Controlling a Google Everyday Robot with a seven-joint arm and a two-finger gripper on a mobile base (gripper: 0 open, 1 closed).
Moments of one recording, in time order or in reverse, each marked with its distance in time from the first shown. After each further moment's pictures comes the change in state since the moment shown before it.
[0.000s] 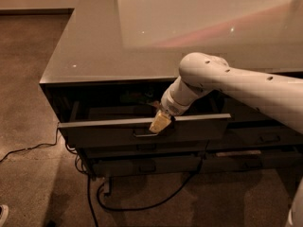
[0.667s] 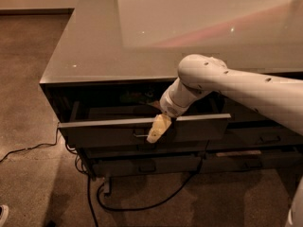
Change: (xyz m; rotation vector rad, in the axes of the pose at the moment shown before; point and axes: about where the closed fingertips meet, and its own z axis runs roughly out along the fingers) arm -0.001 0.004 0.004 -0.006 -0.007 -0.002
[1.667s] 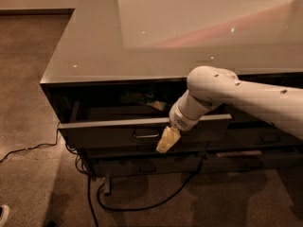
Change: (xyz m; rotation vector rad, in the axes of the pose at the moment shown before) arm 0.048 0.032 -0.003 -0.034 0.068 0.062
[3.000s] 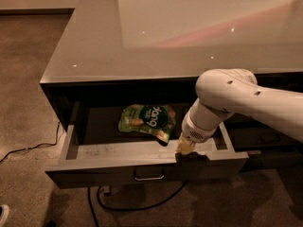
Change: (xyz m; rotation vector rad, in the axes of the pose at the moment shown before) arm 0.048 0.049 -0.045 0.019 0.148 0.020
